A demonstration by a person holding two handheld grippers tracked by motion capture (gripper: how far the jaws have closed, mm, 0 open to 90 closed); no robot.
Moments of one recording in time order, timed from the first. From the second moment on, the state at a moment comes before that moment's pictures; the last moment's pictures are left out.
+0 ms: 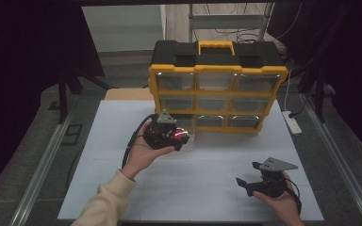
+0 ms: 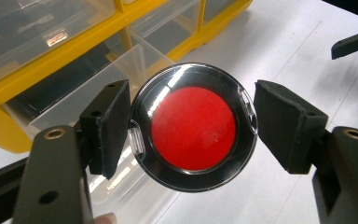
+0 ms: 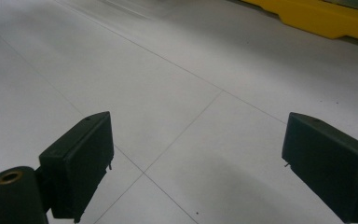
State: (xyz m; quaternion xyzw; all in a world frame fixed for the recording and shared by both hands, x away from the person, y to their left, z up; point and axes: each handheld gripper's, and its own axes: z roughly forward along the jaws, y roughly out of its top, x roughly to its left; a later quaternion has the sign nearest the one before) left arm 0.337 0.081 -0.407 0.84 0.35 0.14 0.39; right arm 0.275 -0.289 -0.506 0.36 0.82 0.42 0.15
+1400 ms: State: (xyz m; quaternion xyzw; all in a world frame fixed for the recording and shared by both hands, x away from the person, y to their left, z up) left arm 0.397 0.086 -0.414 0.82 0.40 0.14 0.38; right arm 0.275 -0.289 -0.506 0.36 0.82 0.42 0.15
